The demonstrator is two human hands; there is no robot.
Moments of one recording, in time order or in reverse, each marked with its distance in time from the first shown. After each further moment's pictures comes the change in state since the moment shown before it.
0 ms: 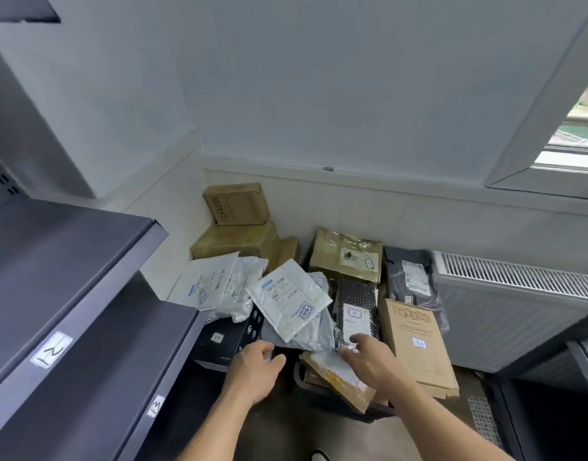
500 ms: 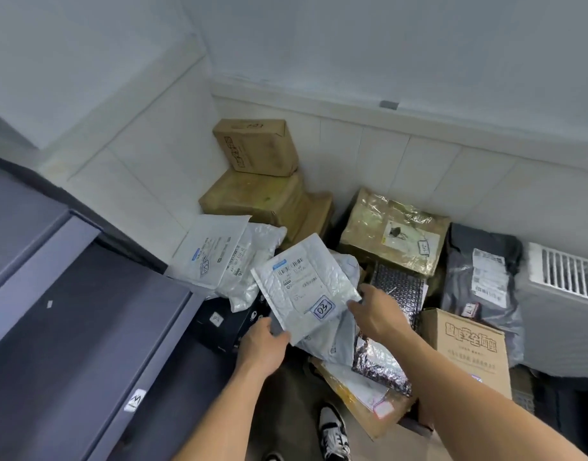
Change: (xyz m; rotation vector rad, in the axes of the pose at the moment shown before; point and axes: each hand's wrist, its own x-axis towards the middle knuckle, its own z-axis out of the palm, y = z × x) left_hand 0.134 0.016 0.038 -0.113 0.032 -0.397; right_hand 0.193 -0.021 -0.016 -0.101 -0.102 -0.118
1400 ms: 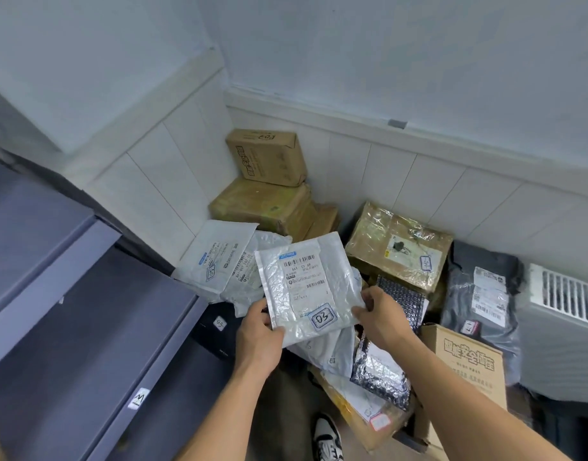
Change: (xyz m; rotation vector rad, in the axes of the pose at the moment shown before) left_hand -0.017 0.021 -0.017 -0.349 0.194 0.076; right_hand -0.006 -0.013 -0.020 0.153 0.015 0.020
